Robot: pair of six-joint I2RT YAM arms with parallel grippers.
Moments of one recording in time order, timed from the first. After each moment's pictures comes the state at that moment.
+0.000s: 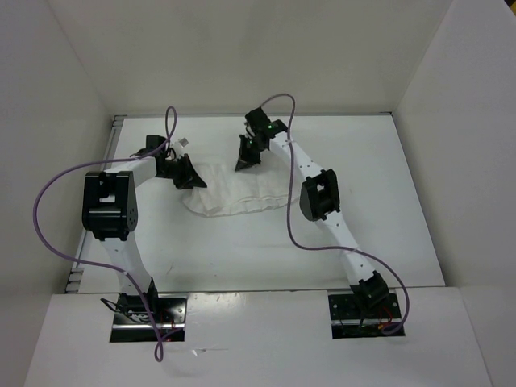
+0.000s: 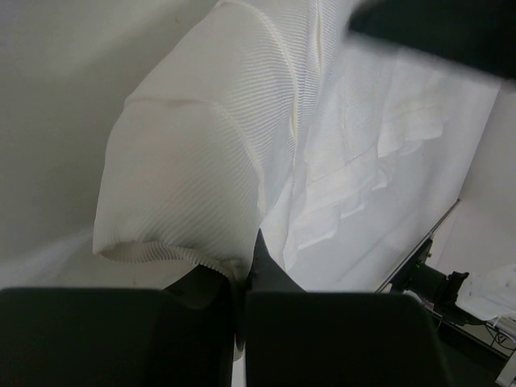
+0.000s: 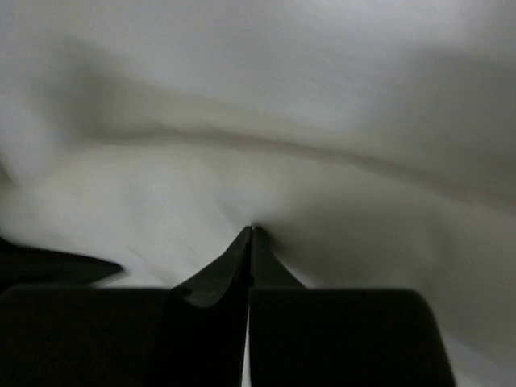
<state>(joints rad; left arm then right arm) 0.04 1.95 1.26 -0.39 0.73 -0.32 0.51 2.85 2.87 -0.95 -0.42 0.61</state>
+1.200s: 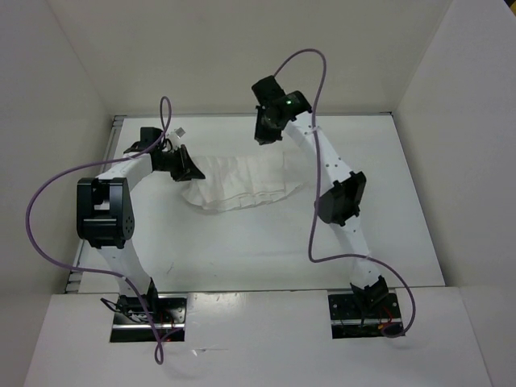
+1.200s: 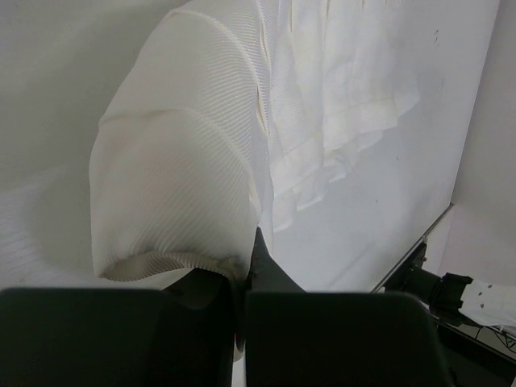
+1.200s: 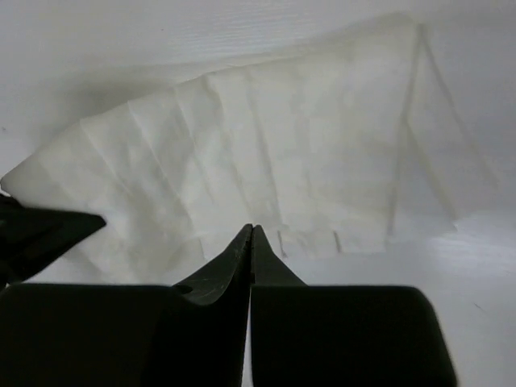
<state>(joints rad) 0.04 1.86 1.29 -0.41 0.73 -0.32 0.55 2.49 2.79 -1.28 0.09 0.60</state>
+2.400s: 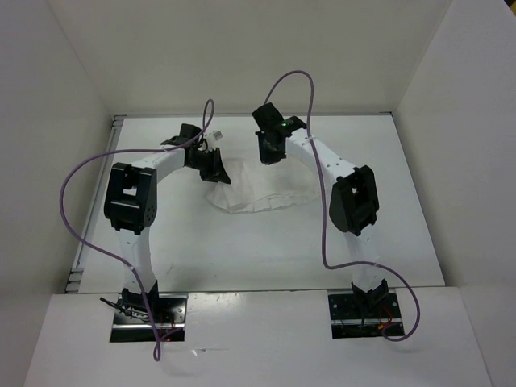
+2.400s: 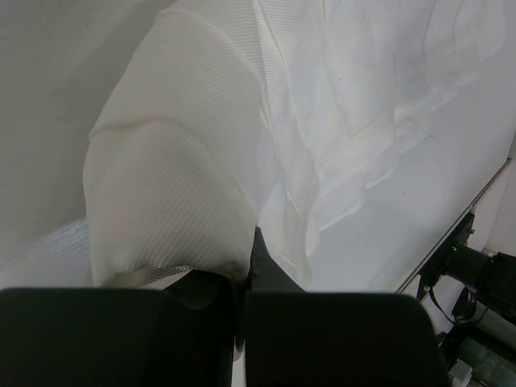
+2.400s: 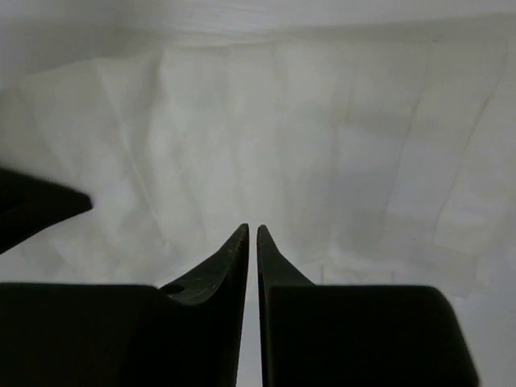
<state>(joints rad) -0.18 2.07 1.49 -0.48 0.67 -0.27 0.58 2.14 2.02 -0.88 0.16 0.40</state>
